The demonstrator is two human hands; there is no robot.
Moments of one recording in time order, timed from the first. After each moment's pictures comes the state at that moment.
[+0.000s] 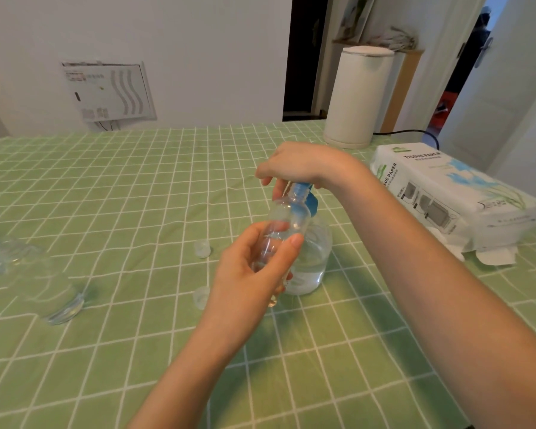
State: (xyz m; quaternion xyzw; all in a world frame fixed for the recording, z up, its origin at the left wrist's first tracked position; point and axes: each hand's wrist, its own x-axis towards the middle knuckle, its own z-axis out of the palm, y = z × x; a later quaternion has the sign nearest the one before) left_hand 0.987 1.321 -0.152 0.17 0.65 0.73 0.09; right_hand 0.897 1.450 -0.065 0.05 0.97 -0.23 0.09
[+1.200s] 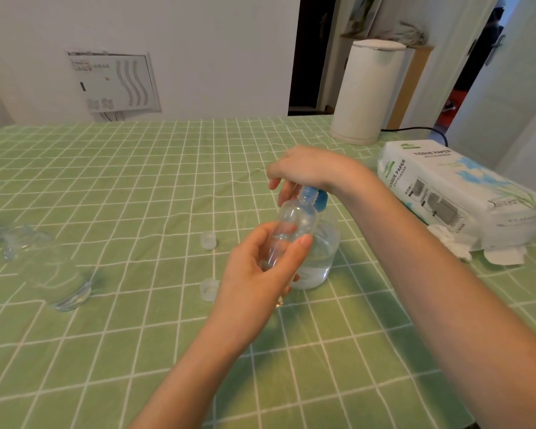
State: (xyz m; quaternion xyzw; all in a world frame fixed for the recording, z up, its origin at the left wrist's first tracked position) left_hand 0.990 1.320 -0.157 0.18 0.64 0.74 0.10; right_hand 0.898 1.449 -0.080 0.06 0.96 -0.25 0.08
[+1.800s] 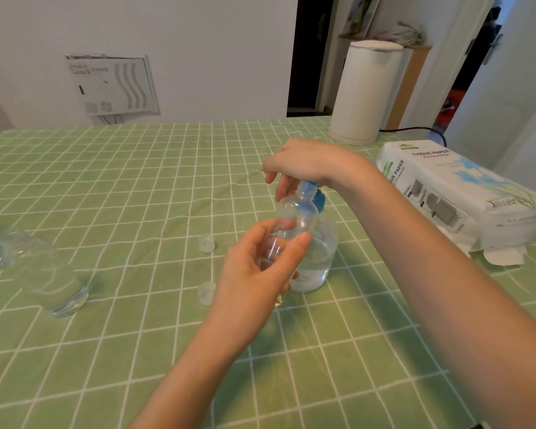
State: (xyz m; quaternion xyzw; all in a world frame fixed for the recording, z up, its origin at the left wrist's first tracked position) left_hand 0.989 1.320 -0.154 0.18 0.65 0.73 0.09; right_hand 0.896 1.449 -0.072 0.05 0.96 -0.25 0.07
